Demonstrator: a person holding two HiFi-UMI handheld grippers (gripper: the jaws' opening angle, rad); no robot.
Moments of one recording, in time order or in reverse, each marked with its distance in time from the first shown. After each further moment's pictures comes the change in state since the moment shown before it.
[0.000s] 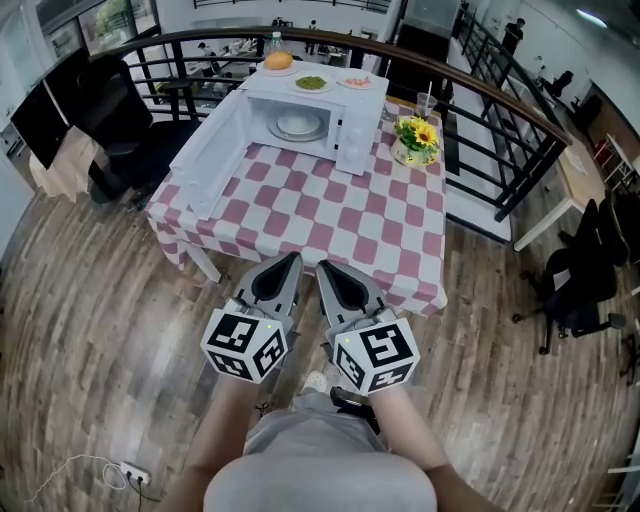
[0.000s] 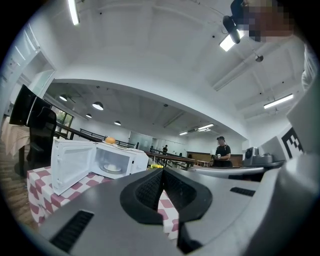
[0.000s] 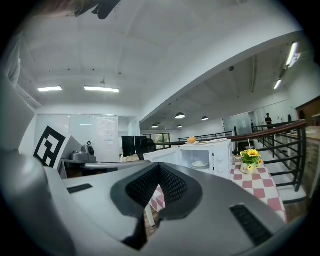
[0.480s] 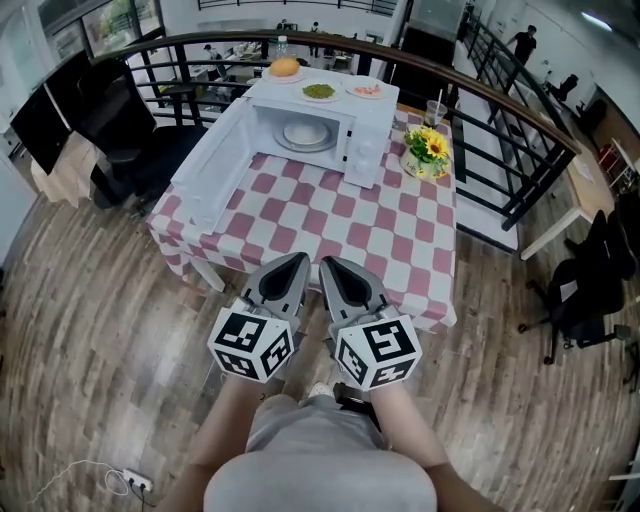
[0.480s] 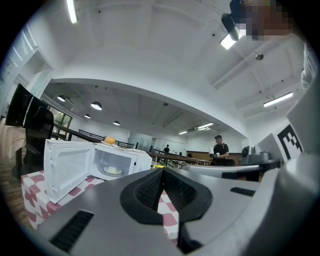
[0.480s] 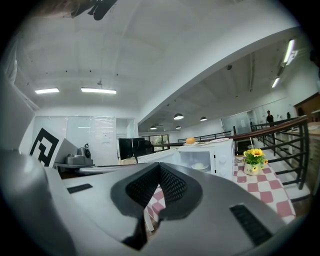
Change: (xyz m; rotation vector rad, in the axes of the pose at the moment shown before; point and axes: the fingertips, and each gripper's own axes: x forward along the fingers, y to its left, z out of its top) left arm 0.039 0.034 0.003 0.013 0.009 -0.008; right arm 0.053 -0.026 0.002 0.027 -0.014 -0.012
